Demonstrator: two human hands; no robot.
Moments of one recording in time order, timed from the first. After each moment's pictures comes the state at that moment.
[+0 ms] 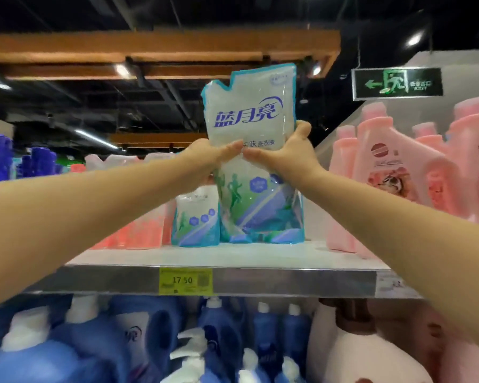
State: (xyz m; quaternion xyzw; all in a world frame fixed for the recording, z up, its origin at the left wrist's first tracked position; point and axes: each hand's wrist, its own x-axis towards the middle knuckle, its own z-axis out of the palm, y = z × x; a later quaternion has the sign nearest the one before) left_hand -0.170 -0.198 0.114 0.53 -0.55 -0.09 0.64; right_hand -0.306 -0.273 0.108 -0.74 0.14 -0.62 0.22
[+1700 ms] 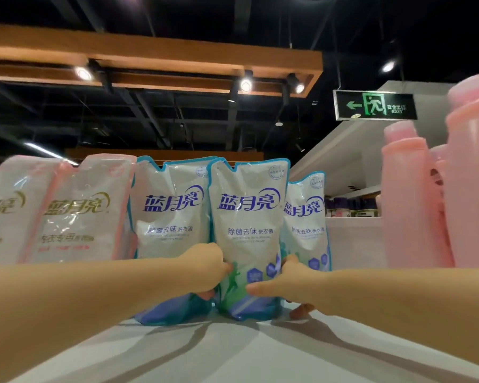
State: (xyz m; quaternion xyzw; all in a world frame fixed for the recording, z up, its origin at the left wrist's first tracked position) left_hand -0.061 -0.353 0.056 0.79 -0.52 -0.05 0.32; right_hand -0.187 -0.448 0.026 -0.78 0.47 -0.30 0.28
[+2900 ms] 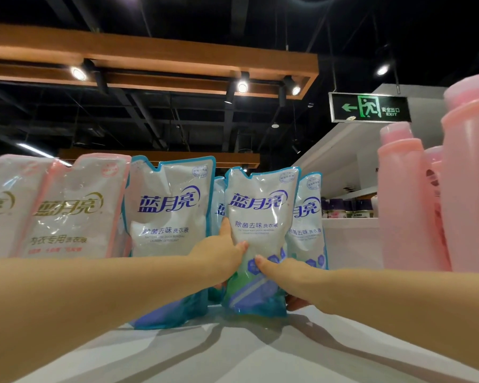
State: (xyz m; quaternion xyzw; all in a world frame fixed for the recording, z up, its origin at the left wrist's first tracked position) left_hand -0.058 -0.394 0.060 0.74 -0.58 0.03 0.33; right_hand -0.184 -0.449 0.032 -0.77 0.49 -0.30 0.28
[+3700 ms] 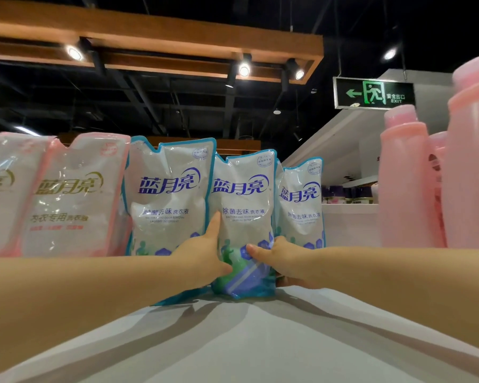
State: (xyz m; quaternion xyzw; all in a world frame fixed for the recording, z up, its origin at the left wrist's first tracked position) left_hand -0.047 -0.368 0.037 0.76 -0.60 0.06 0.26; right_hand -0.169 -0.483 0.025 -0.75 0.43 -0.33 0.38
